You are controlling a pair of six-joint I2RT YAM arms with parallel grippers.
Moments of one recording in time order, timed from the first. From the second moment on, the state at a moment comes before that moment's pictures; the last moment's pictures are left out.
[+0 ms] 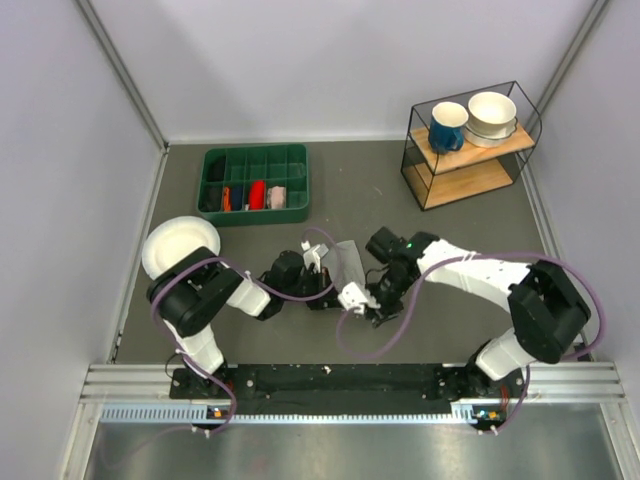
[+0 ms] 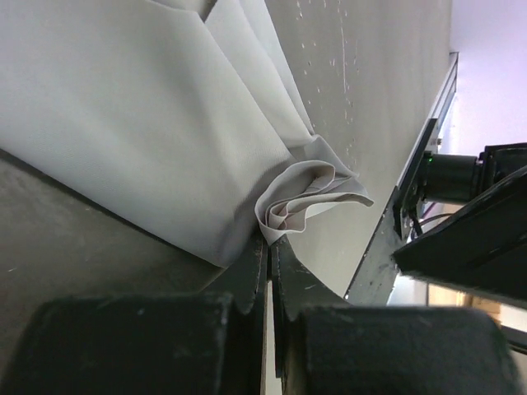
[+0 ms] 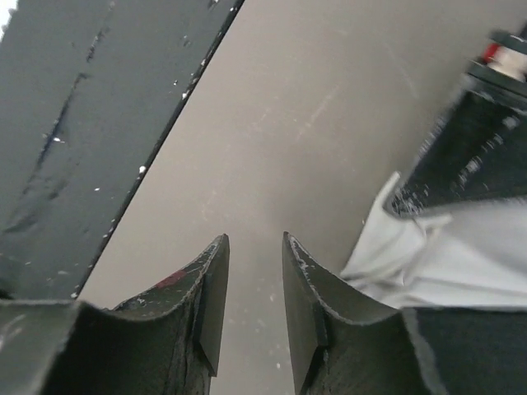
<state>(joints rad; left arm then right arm) -0.70 1.74 0.45 0.74 0.56 -0.83 0.74 1.51 0.99 -0.94 -0.73 -1.30</state>
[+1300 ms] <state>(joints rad) -0.66 0.71 0.09 0.60 0.24 -0.57 0.77 1.77 1.10 -0.74 -0.50 -1.10</state>
